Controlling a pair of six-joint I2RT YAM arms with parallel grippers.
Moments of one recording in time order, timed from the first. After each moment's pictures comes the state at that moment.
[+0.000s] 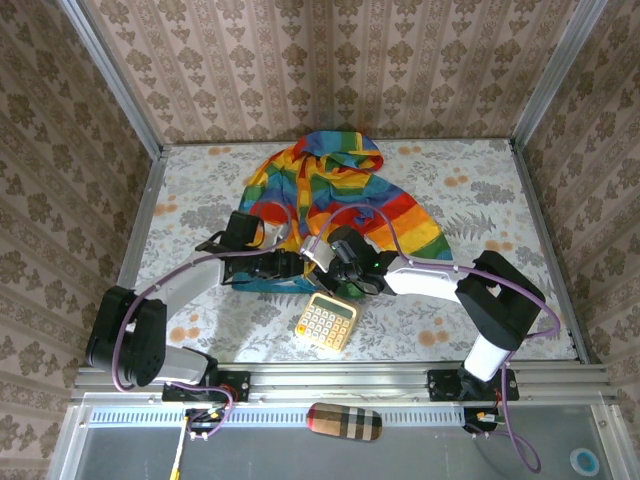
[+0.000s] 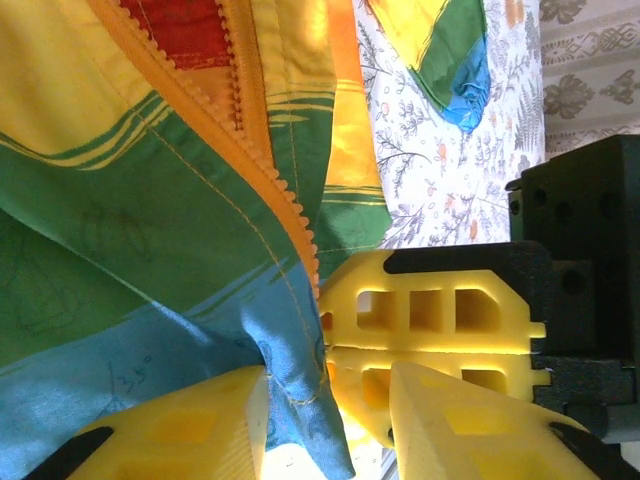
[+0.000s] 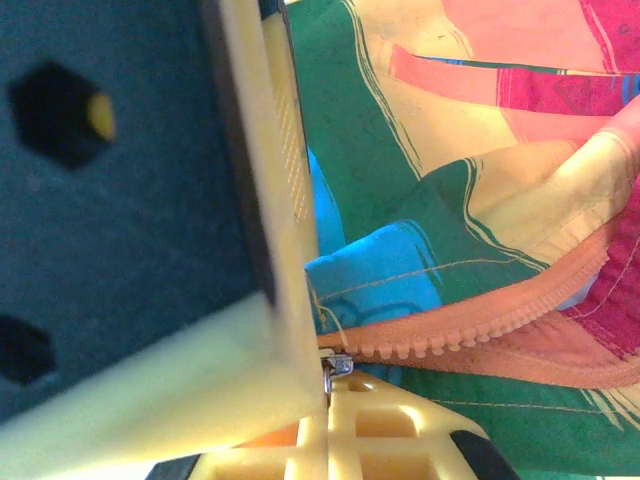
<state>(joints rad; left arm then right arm) -0.44 1.39 0.74 -0.33 0.77 -0.44 0.81 1.69 0.93 0.05 -0.25 -0.12</state>
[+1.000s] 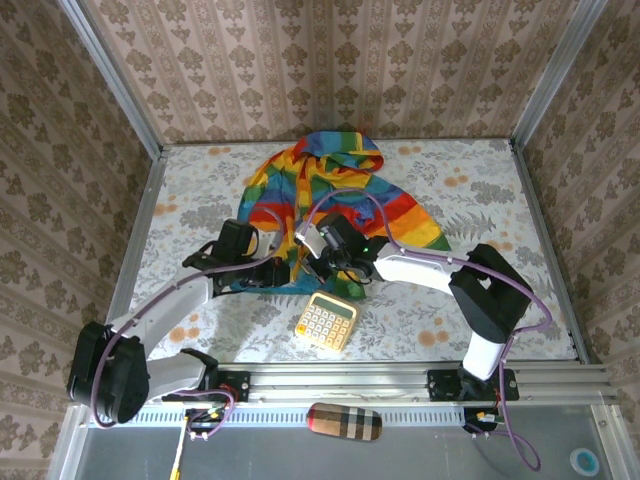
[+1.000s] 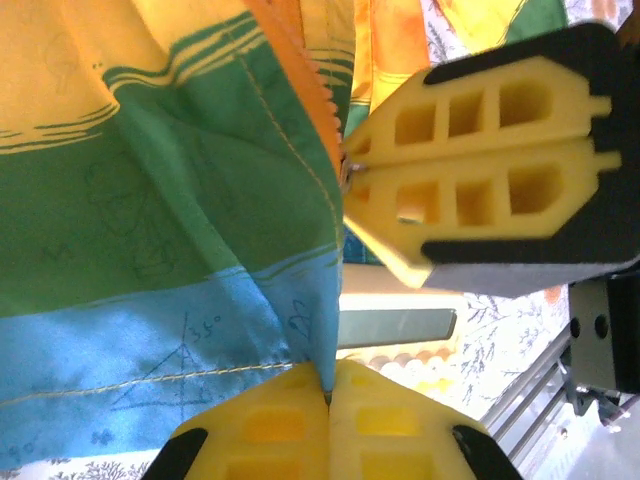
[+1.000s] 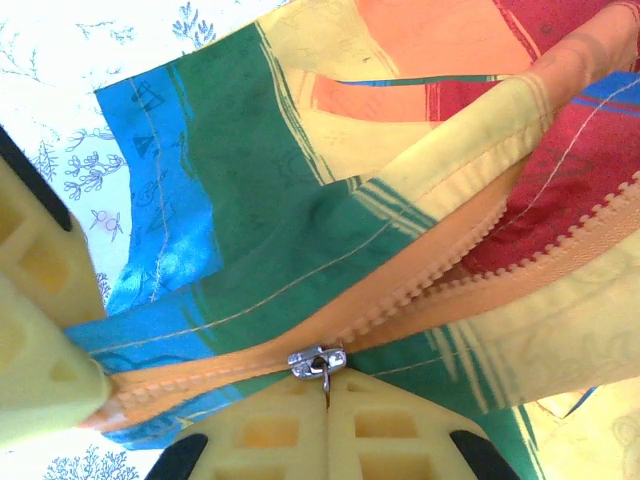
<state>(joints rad) -0.48 1.18 0.70 -0.48 0.54 -0.38 0.80 1.76 1.11 -0.12 -0.17 -0.03</state>
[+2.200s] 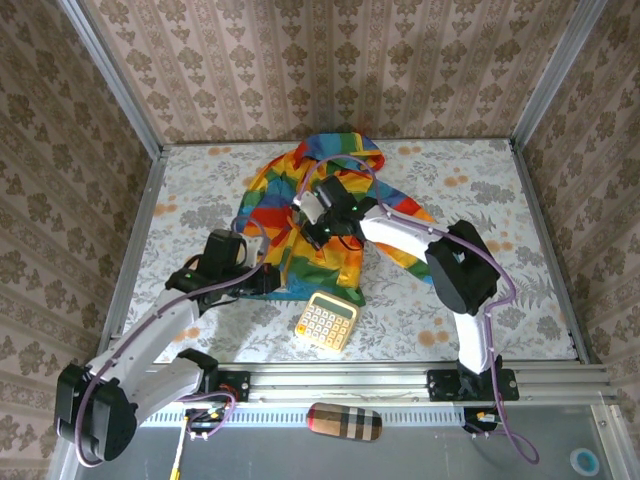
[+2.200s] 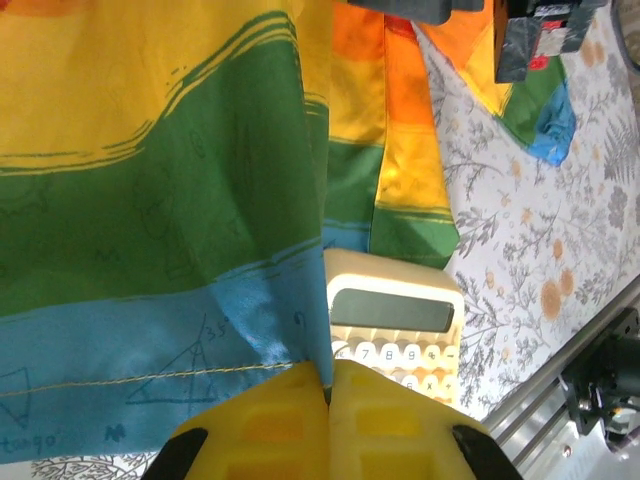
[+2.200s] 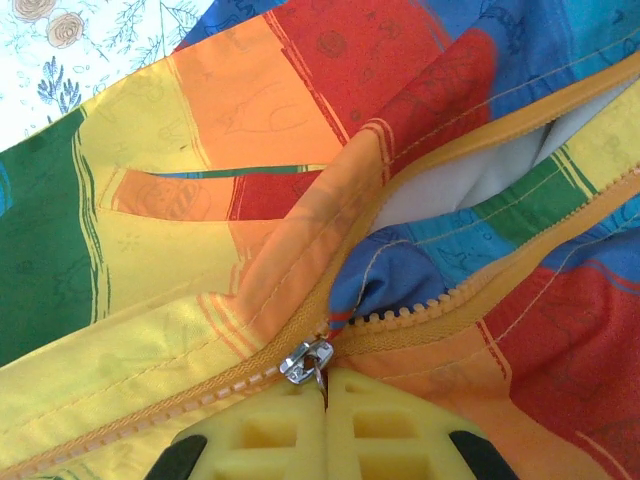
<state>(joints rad) -0.48 0.96 0.63 -0.52 0.47 -0.44 0.65 2.01 1.52 -0.38 -0.24 -0.09</state>
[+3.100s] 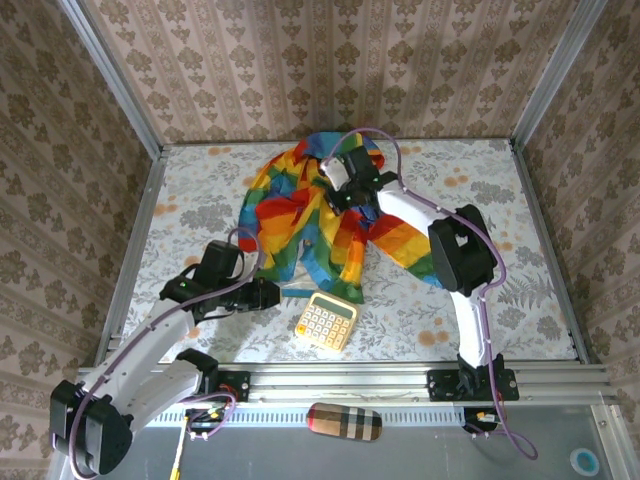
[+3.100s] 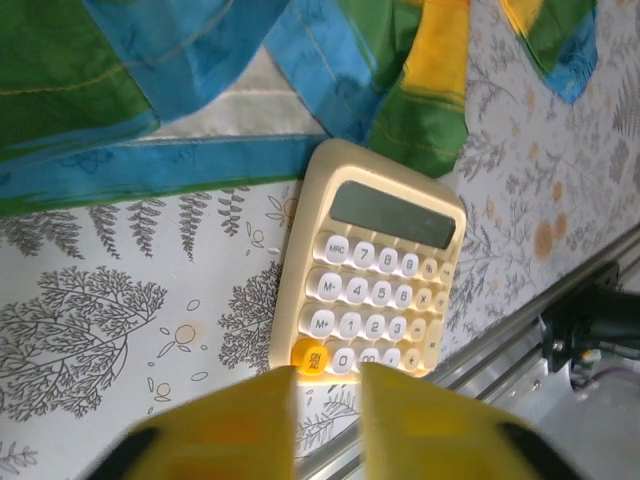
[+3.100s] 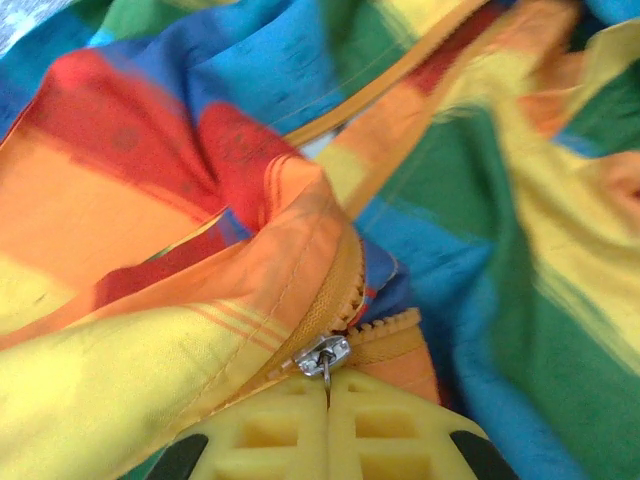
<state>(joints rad) -0.48 0.90 0.62 -0.70 0.51 -0.49 0.48 2.13 1.67 -0.36 -0.24 -0.15</state>
